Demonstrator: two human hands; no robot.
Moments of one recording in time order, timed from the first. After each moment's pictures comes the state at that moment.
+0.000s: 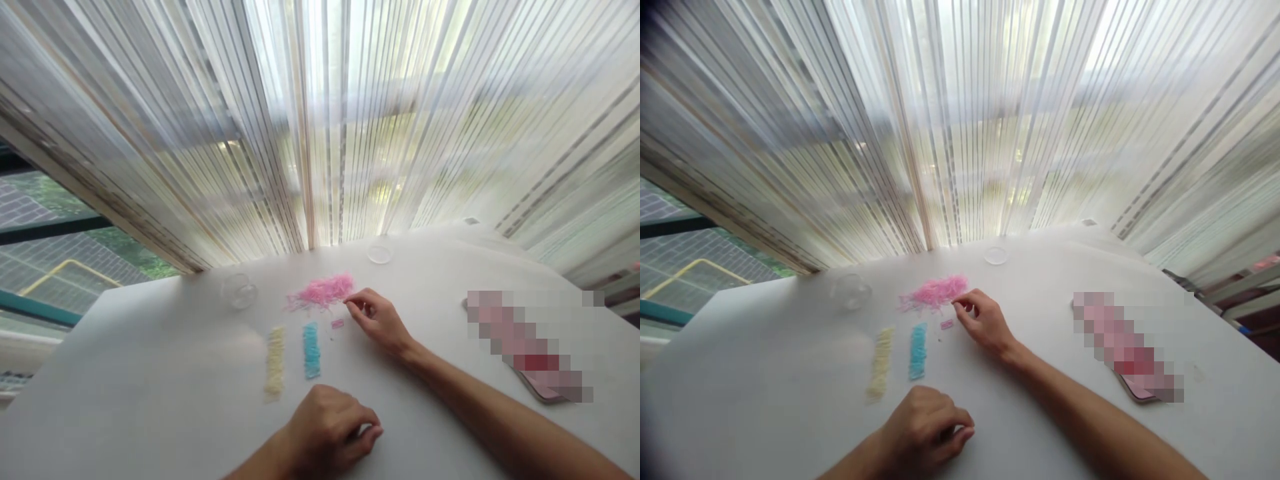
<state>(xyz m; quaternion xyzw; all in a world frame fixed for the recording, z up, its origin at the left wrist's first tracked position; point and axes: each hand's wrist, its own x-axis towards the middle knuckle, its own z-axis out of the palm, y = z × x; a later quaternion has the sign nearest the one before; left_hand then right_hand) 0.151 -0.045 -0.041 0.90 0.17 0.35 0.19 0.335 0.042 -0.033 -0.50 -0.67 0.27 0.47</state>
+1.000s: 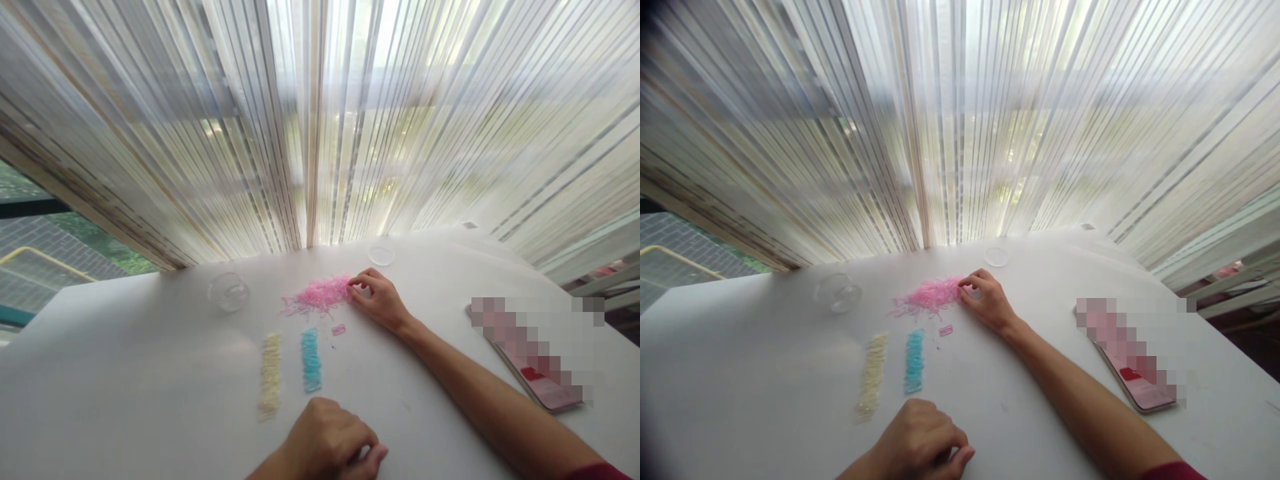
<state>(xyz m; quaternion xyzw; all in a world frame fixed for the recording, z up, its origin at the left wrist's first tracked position) 0.151 -0.040 -0.057 0.87 0.18 0.41 0.19 0.351 0.096 -0.043 -0.51 -0.72 0.15 0.44</state>
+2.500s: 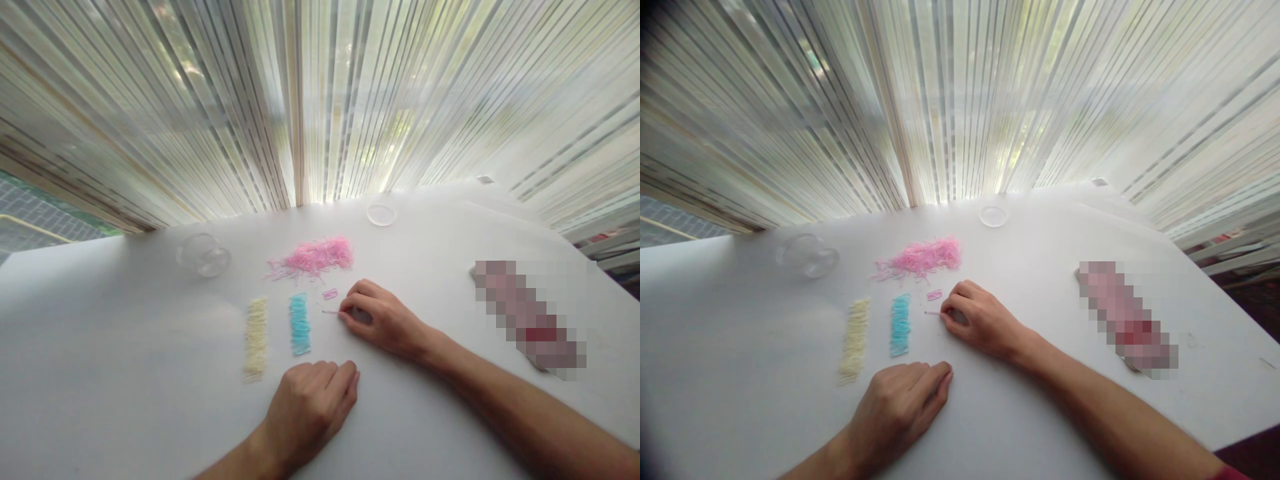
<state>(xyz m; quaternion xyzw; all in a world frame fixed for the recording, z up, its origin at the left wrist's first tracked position) 0.147 -0.049 -0.039 0.91 0.33 0.26 0.07 0.346 0.017 -0.038 -0.41 -0.83 0.22 0.31</state>
